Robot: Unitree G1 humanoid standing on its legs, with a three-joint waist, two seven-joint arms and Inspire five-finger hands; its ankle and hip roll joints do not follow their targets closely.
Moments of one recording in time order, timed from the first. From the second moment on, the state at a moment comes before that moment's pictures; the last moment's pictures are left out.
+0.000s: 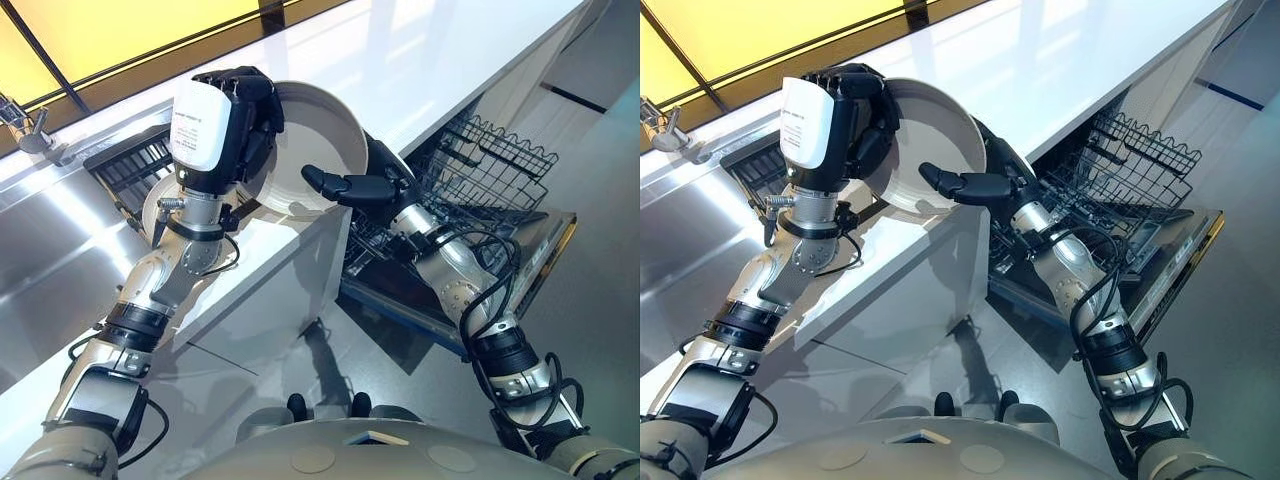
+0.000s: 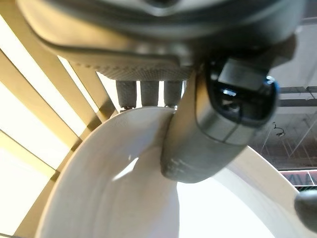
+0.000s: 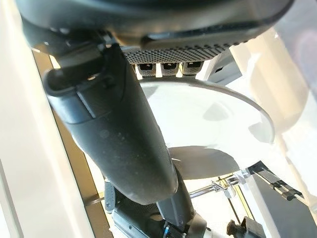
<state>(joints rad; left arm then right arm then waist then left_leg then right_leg) -0.39 0.57 -0.25 0.14 0.72 -0.38 0.72 -0.30 -0.33 0.25 -0.11 0.79 0.18 0.14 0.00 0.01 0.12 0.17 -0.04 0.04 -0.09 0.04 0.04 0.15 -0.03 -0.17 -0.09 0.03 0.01</state>
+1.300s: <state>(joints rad) -0.30 0.47 -0.06 0.14 -0.24 -0.13 0.09 -0.33 -0.40 -0.04 -0.02 0.38 -0.14 -0.37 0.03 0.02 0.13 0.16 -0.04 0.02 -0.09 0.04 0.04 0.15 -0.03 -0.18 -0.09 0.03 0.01</state>
